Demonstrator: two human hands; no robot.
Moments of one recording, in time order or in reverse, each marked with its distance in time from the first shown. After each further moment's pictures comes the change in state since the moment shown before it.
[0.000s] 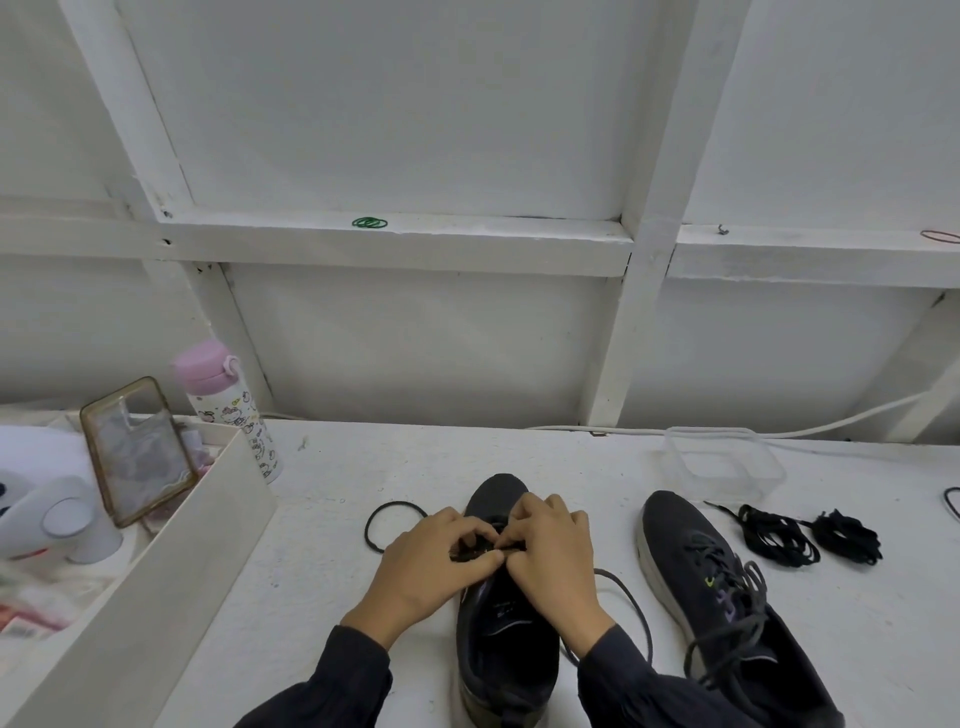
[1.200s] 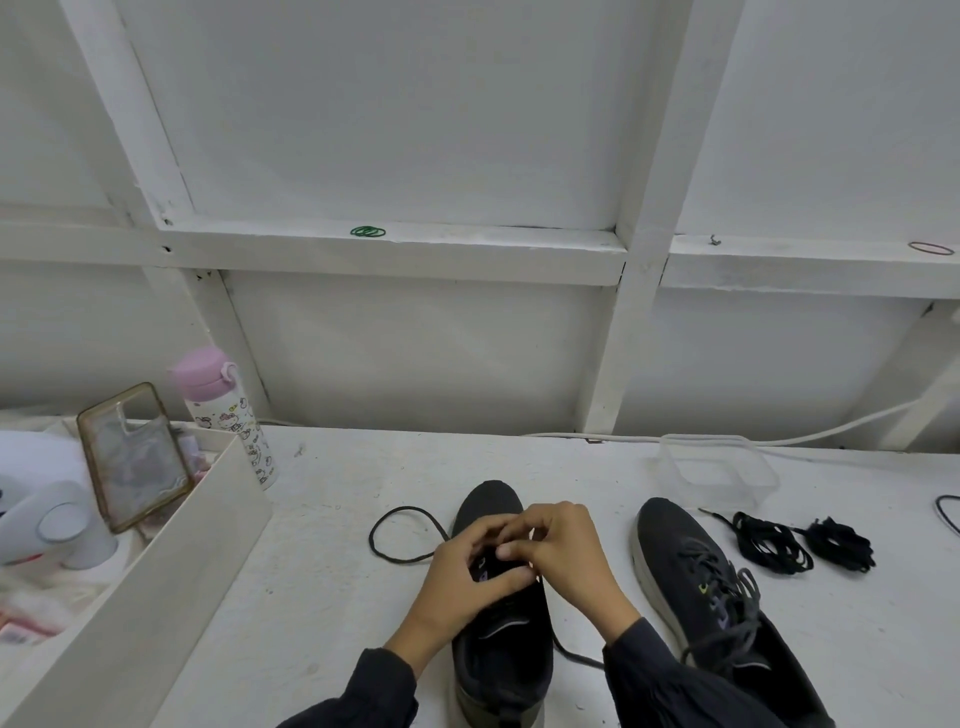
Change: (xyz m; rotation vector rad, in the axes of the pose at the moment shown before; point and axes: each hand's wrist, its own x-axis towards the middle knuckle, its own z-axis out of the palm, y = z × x) left_hand 0.000 0.021 0.037 -0.743 0.127 0.158; right_hand 0.007 0.014 -0.025 0.561 -0.041 0.028
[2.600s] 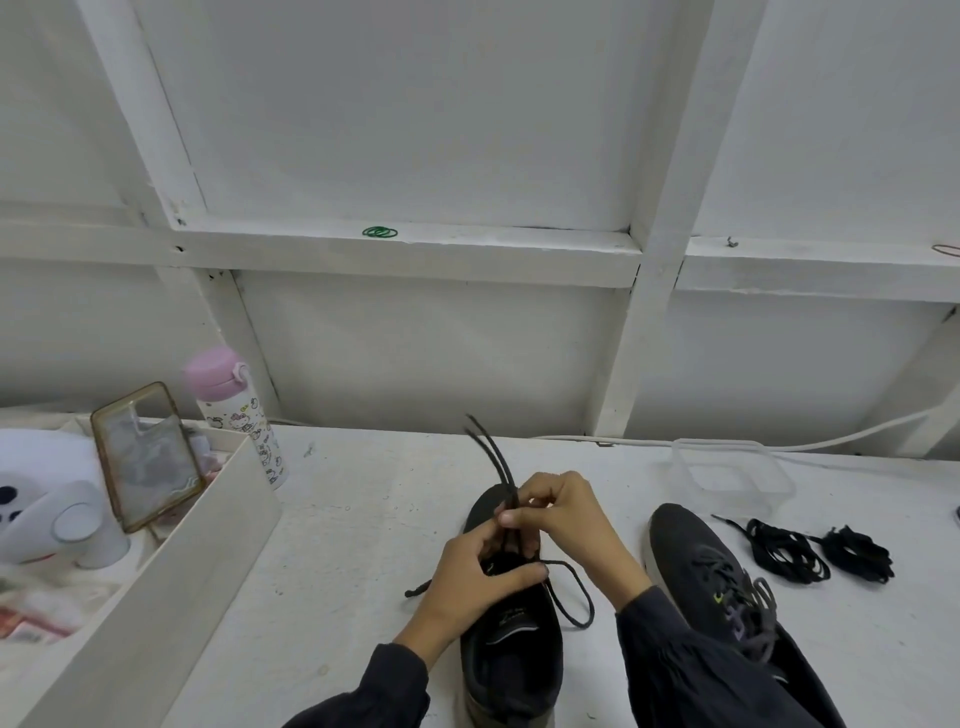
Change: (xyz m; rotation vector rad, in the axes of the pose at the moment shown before) left_hand 0.008 0.000 -0.003 0.037 0.016 -0.096; right_hand 0.030 -0.006 -0.008 0.265 -0.107 0.021
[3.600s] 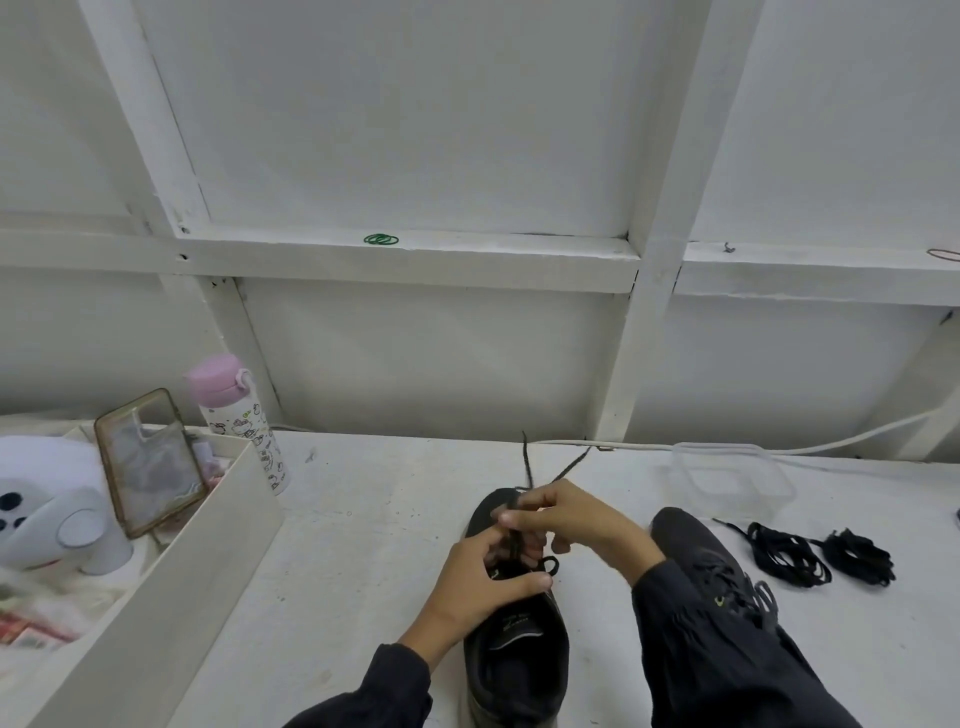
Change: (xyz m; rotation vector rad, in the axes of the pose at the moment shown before) left_hand 0.002 0.001 0.000 0.017 -0.031 -0.023; right_hand 0.015 -0.003 -0.020 -0.209 -0.313 0.255
